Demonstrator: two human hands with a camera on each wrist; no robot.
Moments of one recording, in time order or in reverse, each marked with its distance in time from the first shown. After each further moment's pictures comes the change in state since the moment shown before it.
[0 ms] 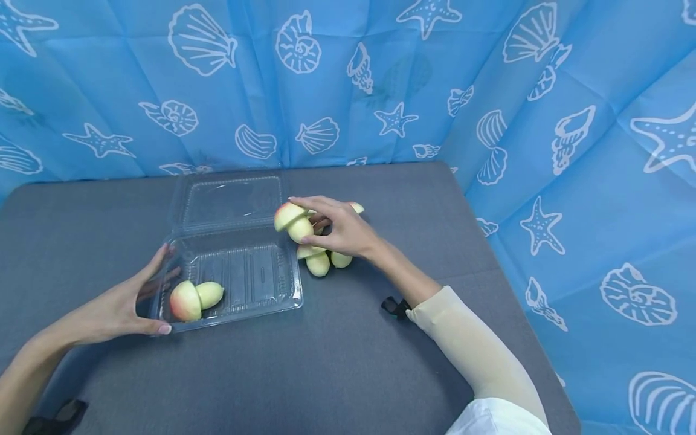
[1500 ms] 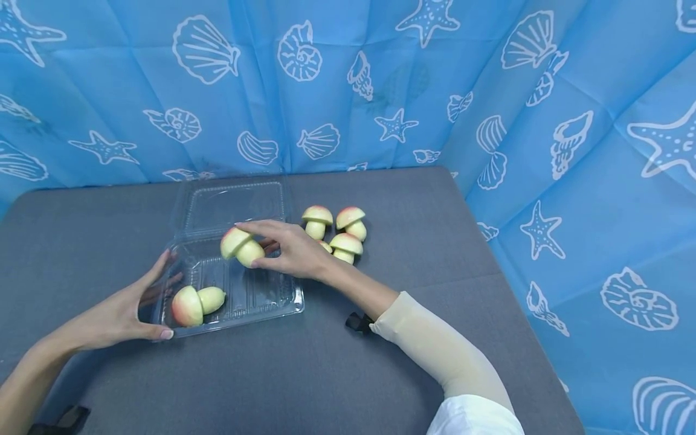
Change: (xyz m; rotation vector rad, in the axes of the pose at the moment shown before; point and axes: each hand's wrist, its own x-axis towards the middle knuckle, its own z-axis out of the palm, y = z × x) left_hand 0.000 -0.001 0.000 -0.021 0.006 0.012; right_hand 0.037 -0.022 0.071 0.059 -0.088 -0.050
